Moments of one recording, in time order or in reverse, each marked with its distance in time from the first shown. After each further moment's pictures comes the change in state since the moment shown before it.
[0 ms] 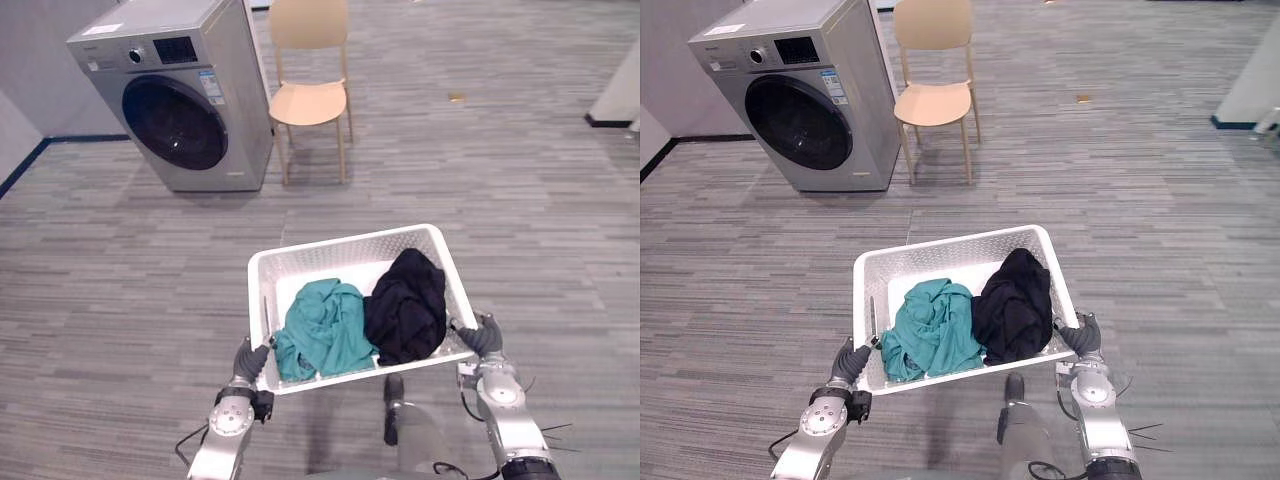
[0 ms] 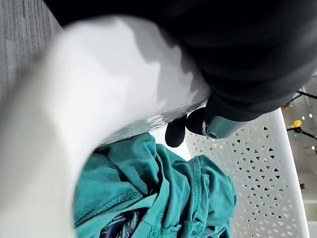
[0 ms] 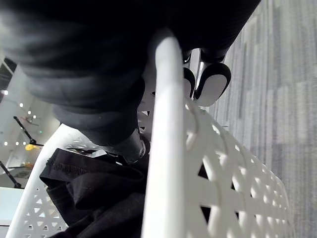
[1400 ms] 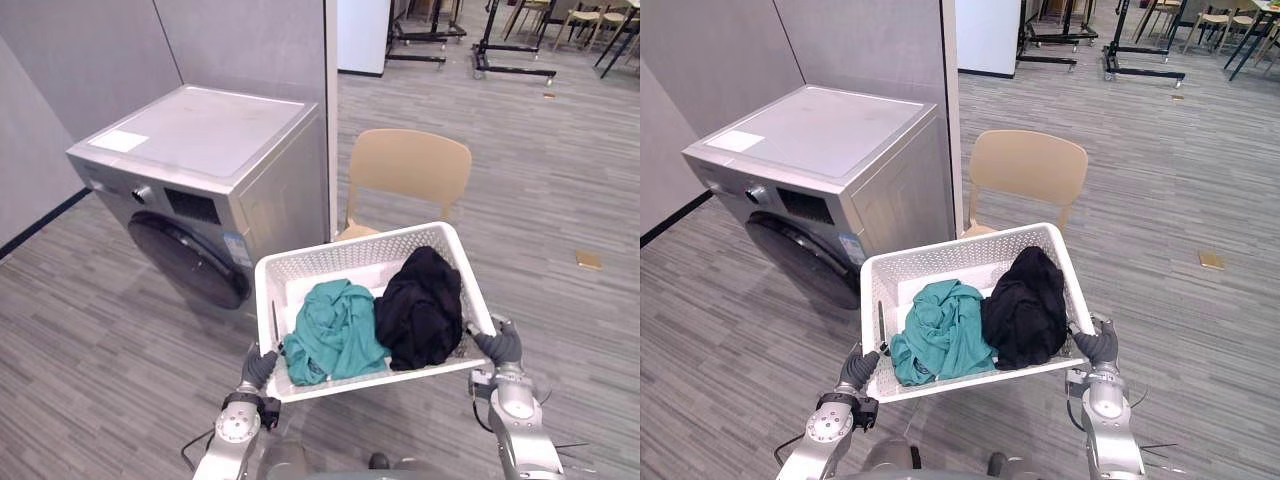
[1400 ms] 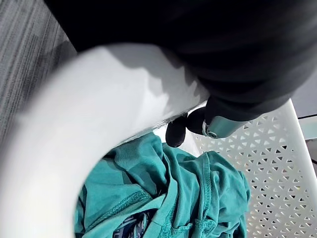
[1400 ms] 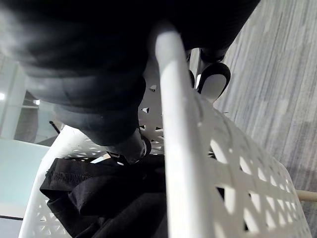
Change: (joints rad) left arm 0.032 0.009 -0.073 -0.006 0.006 -0.014 -0.031; right arm 0.057 -0.002 -0.063 -0.001 0.028 -0.013 0.001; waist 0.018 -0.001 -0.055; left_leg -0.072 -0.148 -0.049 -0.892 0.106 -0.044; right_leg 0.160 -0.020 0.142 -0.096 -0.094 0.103
